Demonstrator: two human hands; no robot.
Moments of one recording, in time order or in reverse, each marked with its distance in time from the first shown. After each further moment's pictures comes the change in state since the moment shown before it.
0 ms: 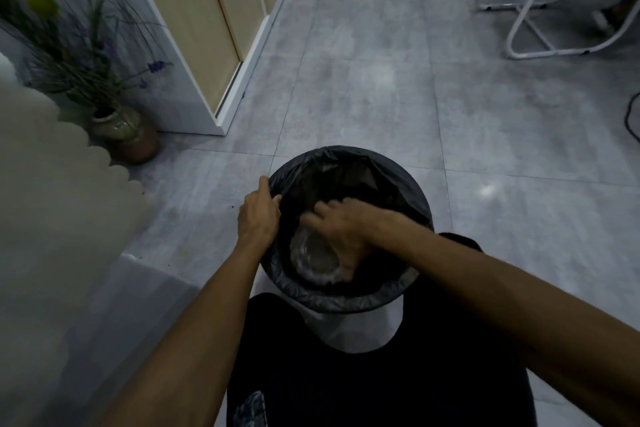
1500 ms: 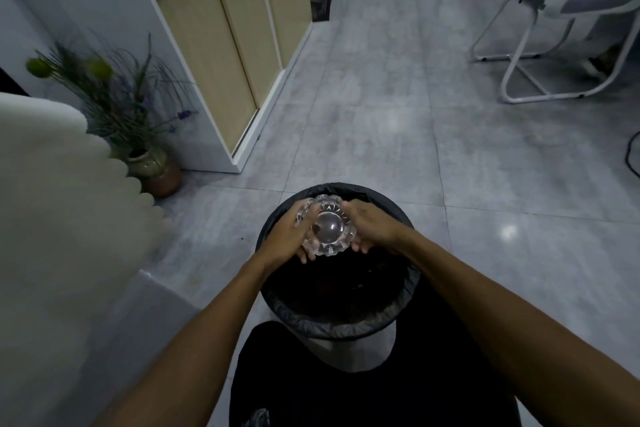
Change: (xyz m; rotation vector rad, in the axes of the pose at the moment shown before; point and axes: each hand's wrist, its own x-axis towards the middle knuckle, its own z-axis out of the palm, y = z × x) left_hand -0.028 0.052 -0.016 -0.689 -0.320 0.127; right_hand -0.016 0.065 0.037 1.360 0.399 0.258
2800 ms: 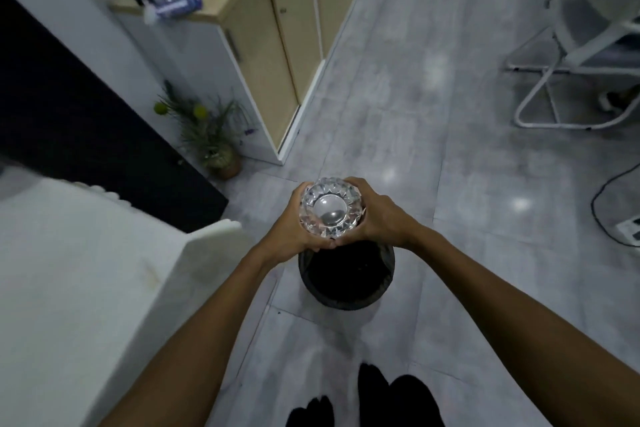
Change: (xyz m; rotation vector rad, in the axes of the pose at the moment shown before) left_hand -0.130 0.379 -0.124 -0.007 0.030 -0.071; right_hand -0.159 -0.370 -0.142 -0.239 -0.177 -0.194
